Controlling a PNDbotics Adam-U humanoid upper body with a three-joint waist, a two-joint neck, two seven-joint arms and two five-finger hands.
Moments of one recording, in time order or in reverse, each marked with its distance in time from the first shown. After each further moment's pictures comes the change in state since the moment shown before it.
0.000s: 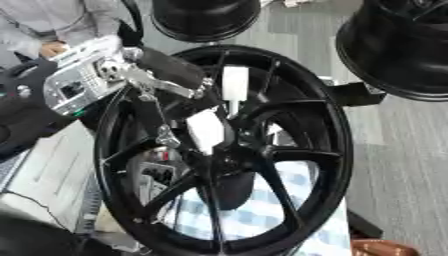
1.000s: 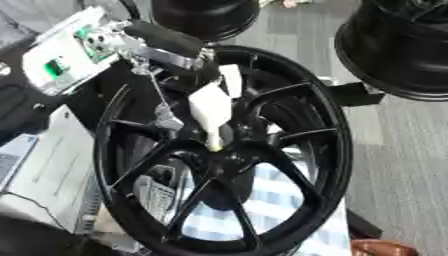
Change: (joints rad) left arm -0.025 0.001 0.140 -0.007 0.202 0.092 -0.092; right arm 0.001 0.001 0.000 0.000 -0.006 0.006 -0.007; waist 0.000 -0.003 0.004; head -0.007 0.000
